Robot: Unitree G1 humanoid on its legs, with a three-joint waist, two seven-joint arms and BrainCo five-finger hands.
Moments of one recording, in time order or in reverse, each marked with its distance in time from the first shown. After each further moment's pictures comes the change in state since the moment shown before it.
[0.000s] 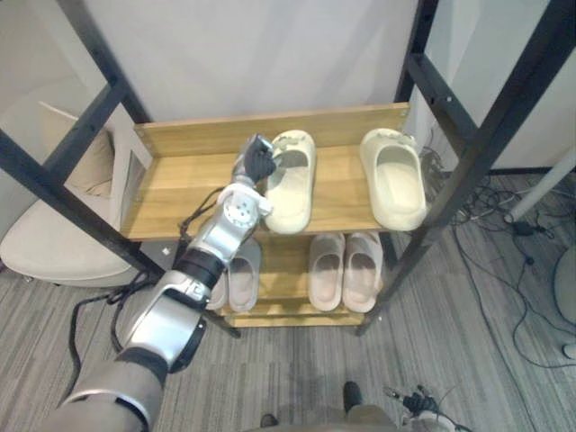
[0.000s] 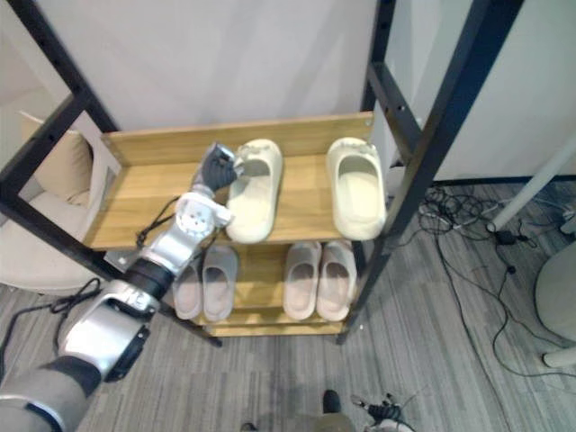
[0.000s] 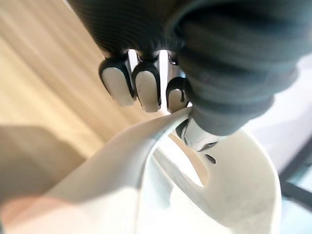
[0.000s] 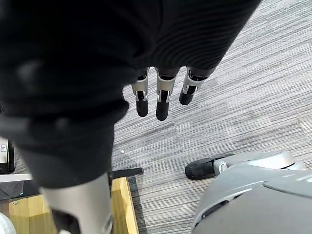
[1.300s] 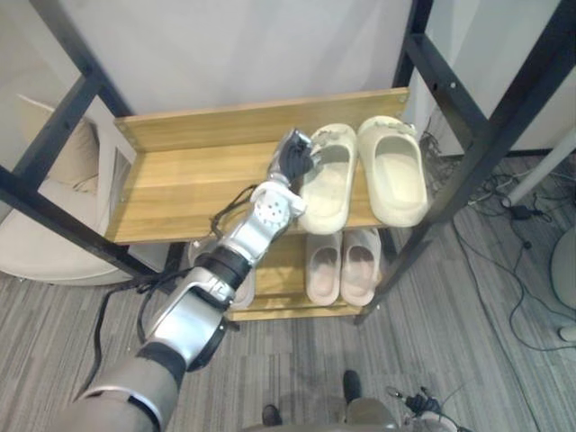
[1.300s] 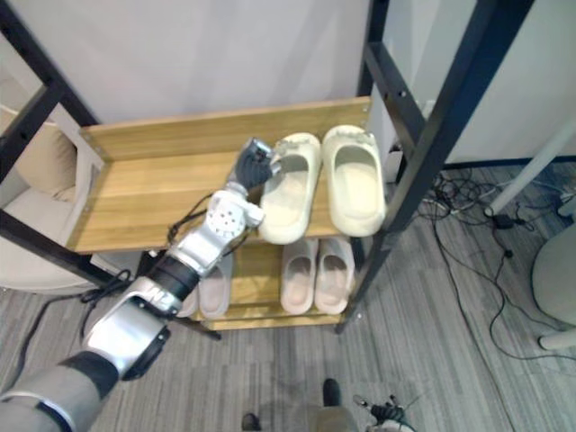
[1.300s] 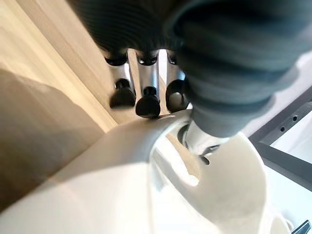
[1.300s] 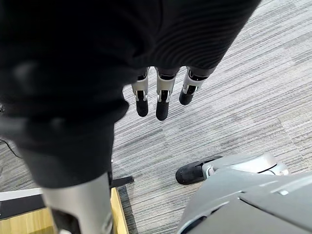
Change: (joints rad) left arm -0.065 -0.107 -0.058 0.080 -0.075 -0.001 0.005; right arm 0.001 0.012 -0.069 -0.003 -0.001 0.004 -0.005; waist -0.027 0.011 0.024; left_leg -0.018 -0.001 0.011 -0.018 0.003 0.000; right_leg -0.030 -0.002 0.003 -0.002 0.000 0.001
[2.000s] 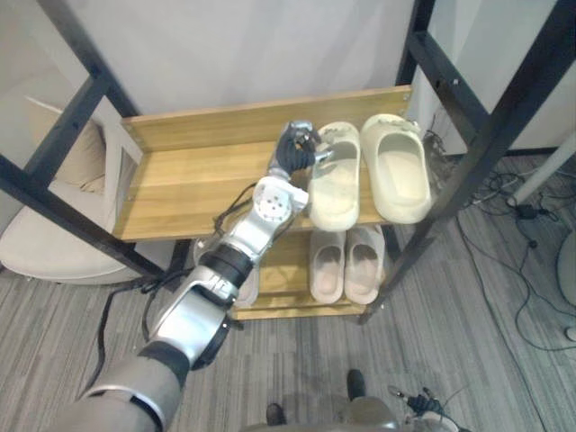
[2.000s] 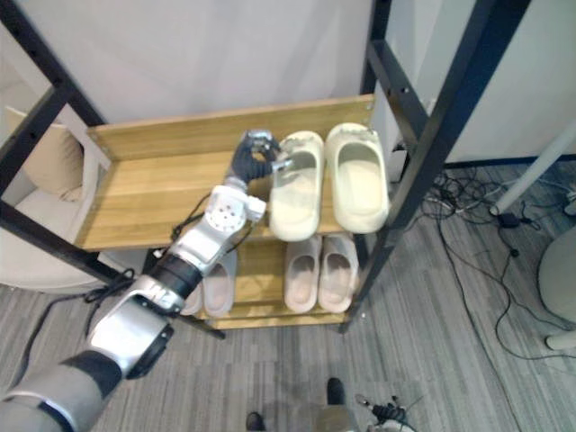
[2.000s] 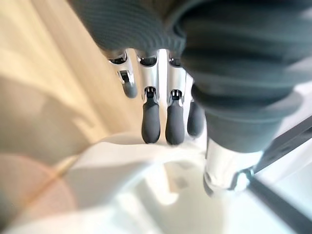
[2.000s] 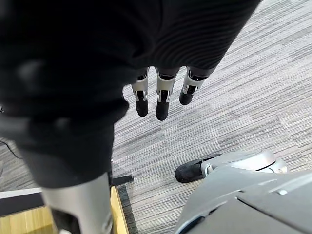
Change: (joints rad) left arm 0.048 -0.005 0.072 -0.149 -0.103 -0.012 0.017; right arm -0.001 -0.004 0.002 -0.005 0.000 0.000 -0.004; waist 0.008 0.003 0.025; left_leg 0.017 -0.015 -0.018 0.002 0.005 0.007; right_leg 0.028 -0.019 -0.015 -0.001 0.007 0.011
